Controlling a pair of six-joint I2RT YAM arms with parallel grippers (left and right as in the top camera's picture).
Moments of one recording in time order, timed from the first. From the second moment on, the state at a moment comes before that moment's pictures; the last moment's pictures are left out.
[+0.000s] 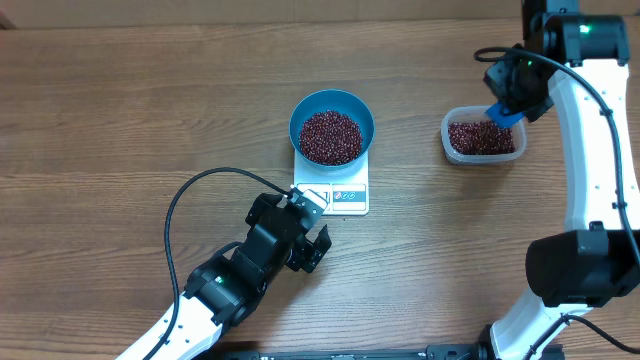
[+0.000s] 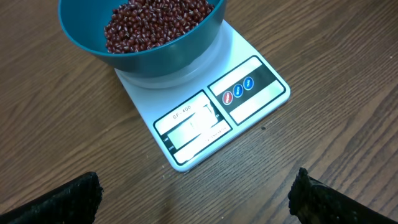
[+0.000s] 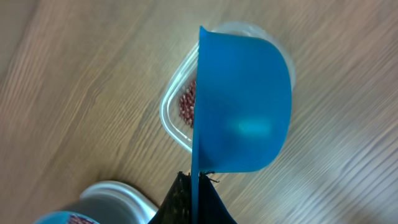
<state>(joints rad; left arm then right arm) -0.71 1.03 0.55 -0.24 -0.18 0.03 -0.01 1.90 2.02 -1.41 0.08 0.92</state>
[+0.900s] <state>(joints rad) -0.71 1.03 0.55 -0.24 -0.18 0.03 -0.01 1.90 1.73 -1.06 -0.06 1.09</state>
